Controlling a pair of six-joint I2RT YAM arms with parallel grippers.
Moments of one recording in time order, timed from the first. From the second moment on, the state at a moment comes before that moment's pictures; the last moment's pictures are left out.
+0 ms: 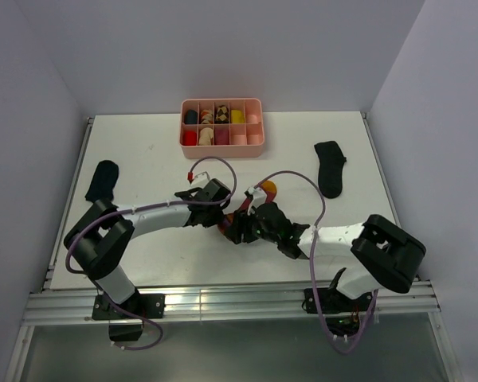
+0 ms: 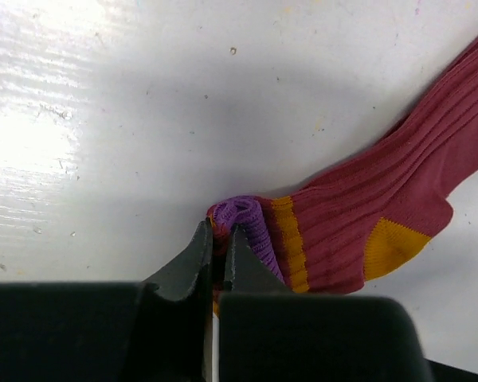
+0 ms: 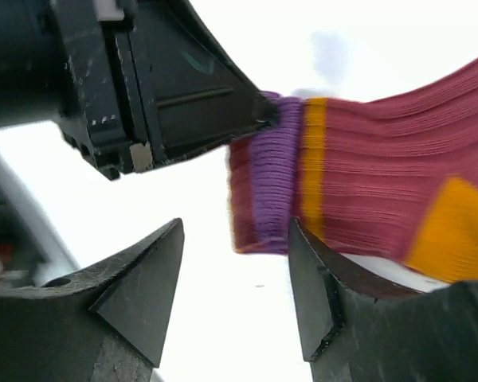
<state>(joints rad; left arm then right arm) -0.81 1.65 0.92 -0.31 -0.27 -1.11 0.88 1.45 0.46 0.50 -0.06 0.65</state>
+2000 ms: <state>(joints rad) -0.82 1.70 0.99 -0.36 -0.23 -0.83 0.89 1.50 0.53 0.41 0.03 0.32</state>
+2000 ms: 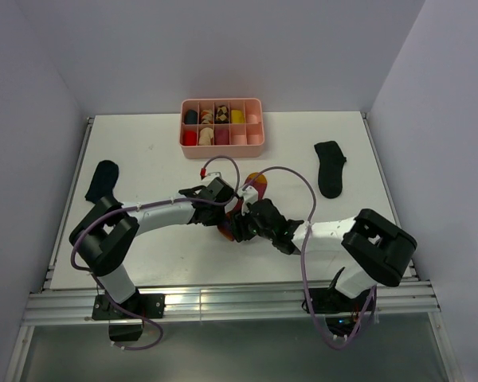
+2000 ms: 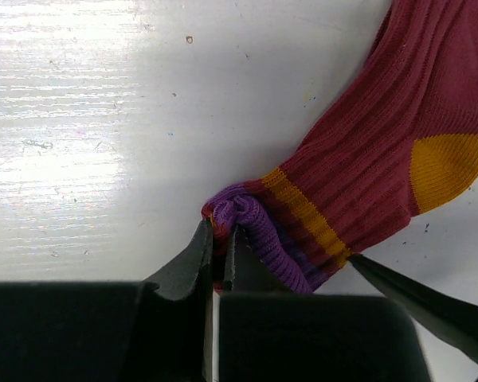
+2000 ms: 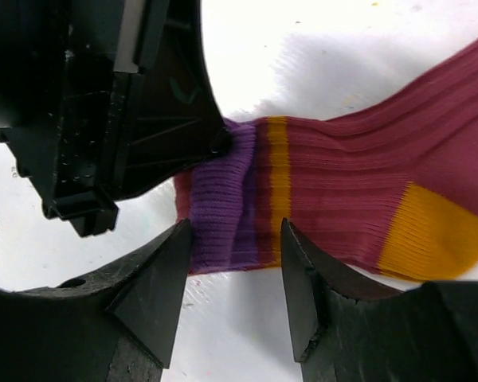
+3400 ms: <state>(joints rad) -0.83 1.42 0.58 0.05 -0.26 -1.23 0.68 1.74 0.46 0.75 -0.33 0.85</state>
